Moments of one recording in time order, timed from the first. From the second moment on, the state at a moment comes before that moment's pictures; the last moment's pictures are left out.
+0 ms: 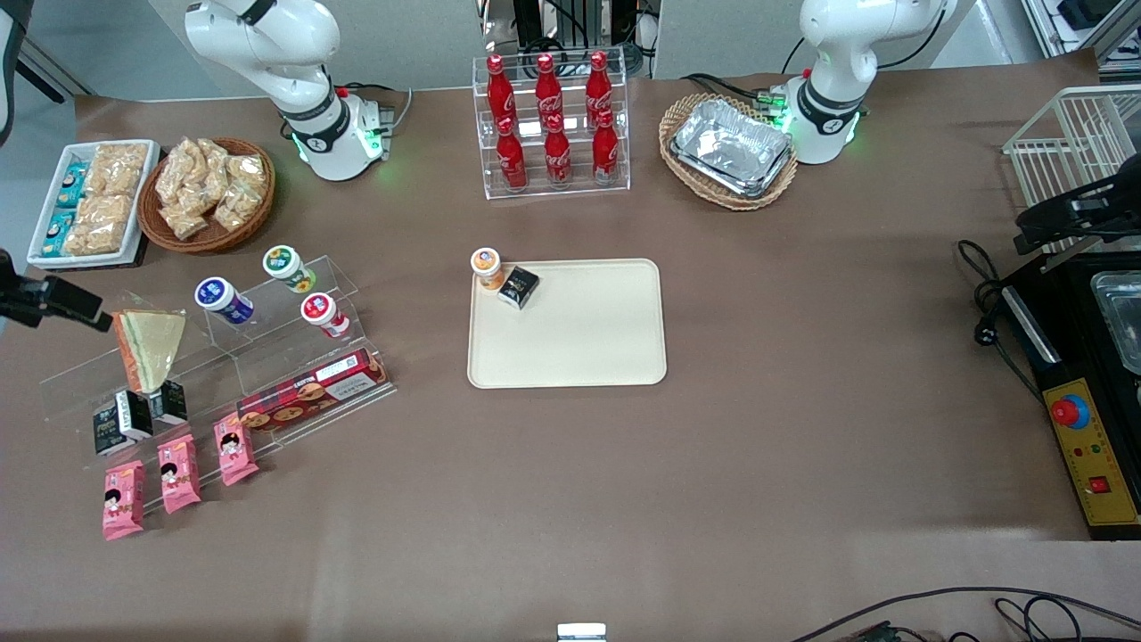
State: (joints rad) arm -0.10 0.01 -0.09 -1.65 0.04 1.70 -0.05
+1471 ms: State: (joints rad) arm -0.21 -0.17 -0.21 -2.29 0.04 2.26 -0.32
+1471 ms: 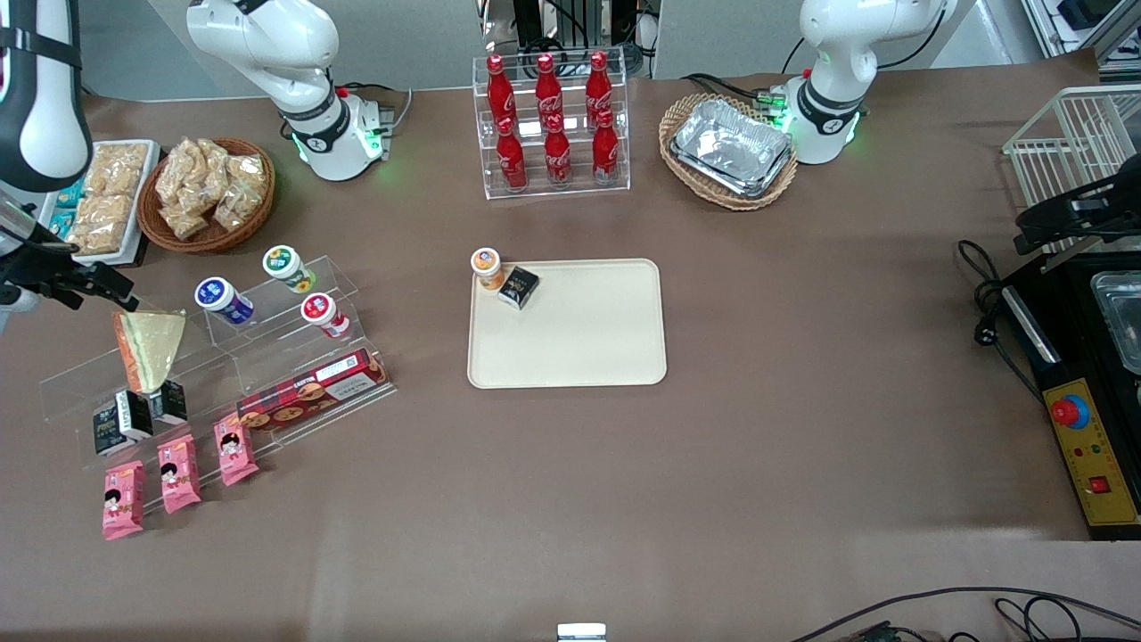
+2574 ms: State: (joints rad) arm -0.20 -0.08 -0.20 -2.39 0.08 2.48 -0.30
